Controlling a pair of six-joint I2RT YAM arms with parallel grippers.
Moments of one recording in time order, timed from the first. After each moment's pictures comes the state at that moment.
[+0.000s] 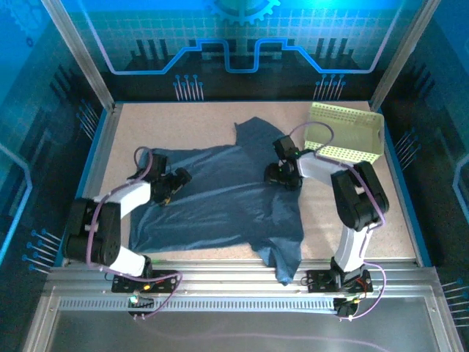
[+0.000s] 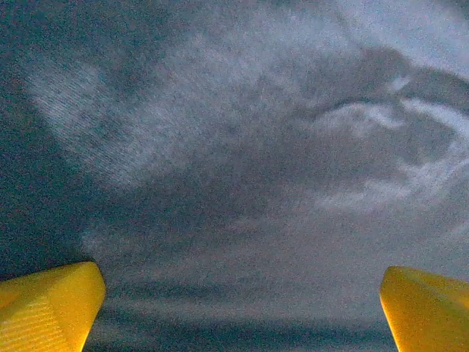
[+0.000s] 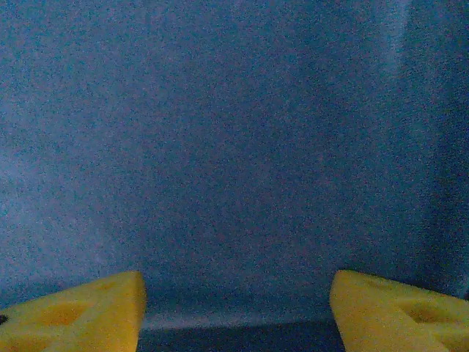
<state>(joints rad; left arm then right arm) -0.09 1.45 0.66 -0.27 0.15 -0.89 0.40 1.81 1.09 -0.51 -0.02 0.57</state>
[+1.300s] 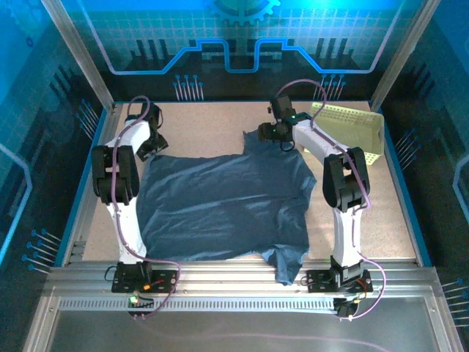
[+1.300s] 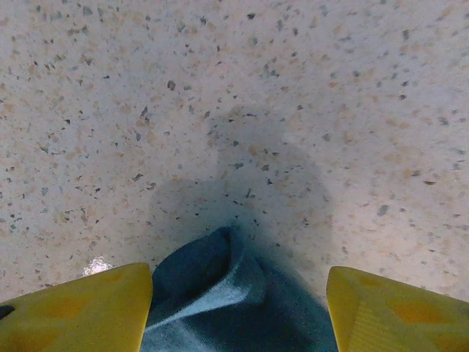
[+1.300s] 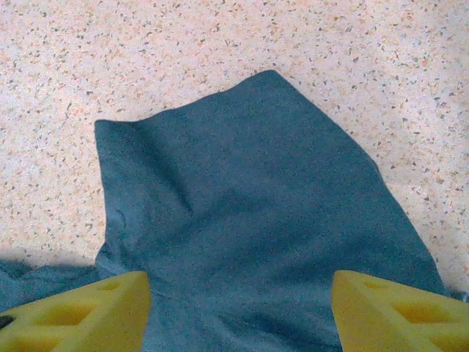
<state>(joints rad) 0.08 2.16 1.68 -0.84 -0.21 -0.67 0.34 2.12 1.76 -0.61 0.01 0.27</state>
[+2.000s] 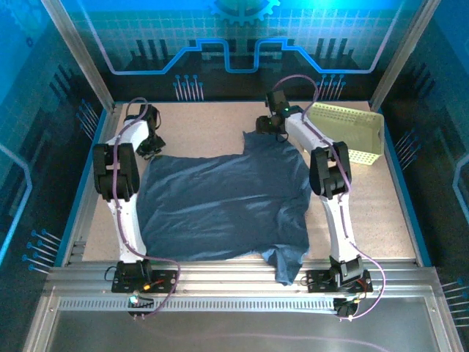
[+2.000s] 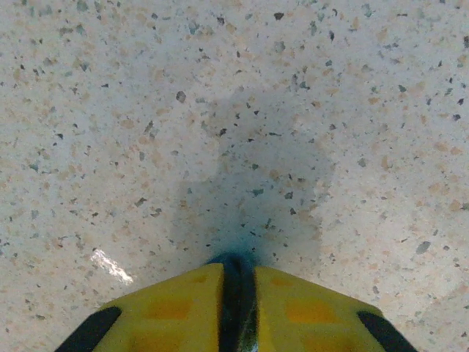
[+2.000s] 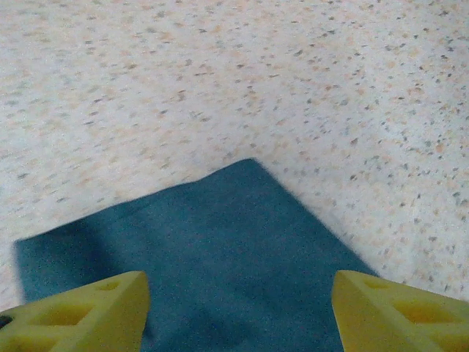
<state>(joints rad) 0.11 2.21 1.73 -0.86 -0.20 -0.67 0.31 2.43 2.14 -0.69 0.05 0.25</state>
